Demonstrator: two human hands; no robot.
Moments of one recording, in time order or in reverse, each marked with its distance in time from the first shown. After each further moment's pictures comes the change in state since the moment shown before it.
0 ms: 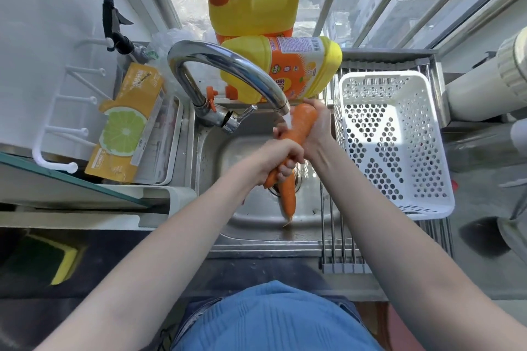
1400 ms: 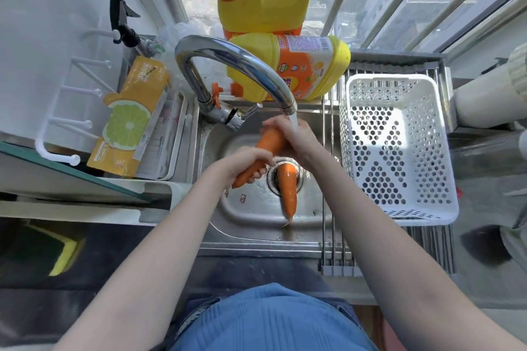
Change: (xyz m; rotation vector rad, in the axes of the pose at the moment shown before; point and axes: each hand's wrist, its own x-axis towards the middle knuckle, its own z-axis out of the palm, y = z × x) left_hand 0.011 -0.035 -0.057 0.100 0.078 0.034; right_hand 0.003 0.022 -0.002 -0.800 0.072 -0.097
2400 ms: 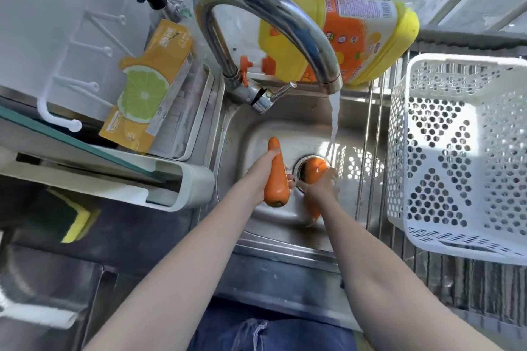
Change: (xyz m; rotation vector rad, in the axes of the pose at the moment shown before) left_hand 0.062 -0.074 0.007 -0.615 0.244 -0.169; right_hand 0.064 0.180 -0.020 -0.749 0.262 0.391
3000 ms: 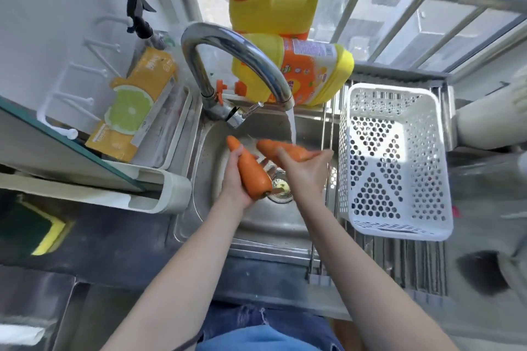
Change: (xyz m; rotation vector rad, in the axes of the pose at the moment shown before) left_hand -0.042 -0.005 0.025 -0.512 -0.235 0.175; right_hand -0.130 -0.044 -0.090 0.617 0.384 -0.380
